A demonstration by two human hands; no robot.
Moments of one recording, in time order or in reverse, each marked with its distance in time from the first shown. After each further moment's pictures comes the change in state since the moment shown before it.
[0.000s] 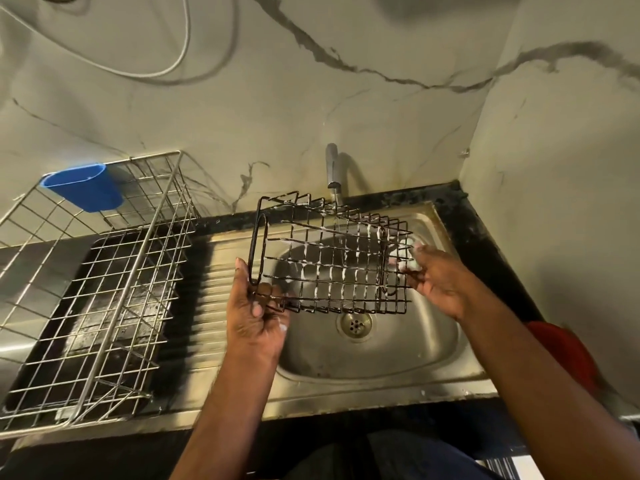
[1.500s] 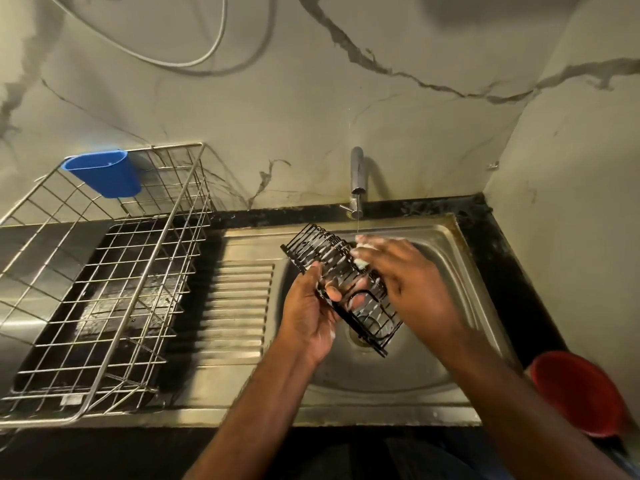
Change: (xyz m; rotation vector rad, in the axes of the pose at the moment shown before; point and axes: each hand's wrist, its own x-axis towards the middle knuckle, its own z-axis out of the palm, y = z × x) left_hand -0.009 -0.025 0.041 0.298 -0.149 -0.149; right_hand -0.040 0.003 0.067 -1.122 -0.123 -1.163
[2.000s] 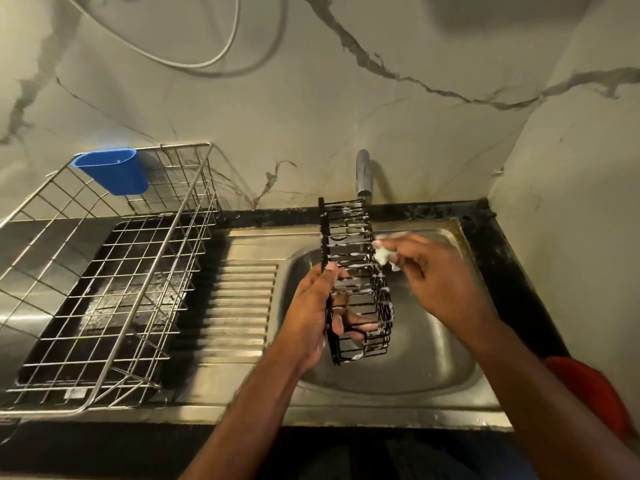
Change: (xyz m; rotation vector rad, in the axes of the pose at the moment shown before) left_hand -0.017 0.009 -0.007 0.405 -0.175 0.053; right_hand 0.012 0.010 -0.025 0.067 -0.062 0.100
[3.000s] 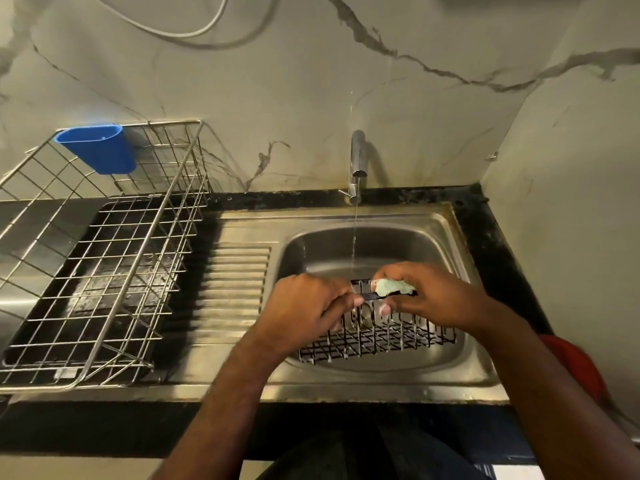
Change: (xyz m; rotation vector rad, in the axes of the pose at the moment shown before) left_hand -0.005 0.001 -0.032 1.453 -0.202 0.667; right_hand -0.028 0.022 0.000 0.216 -0.573 0.089
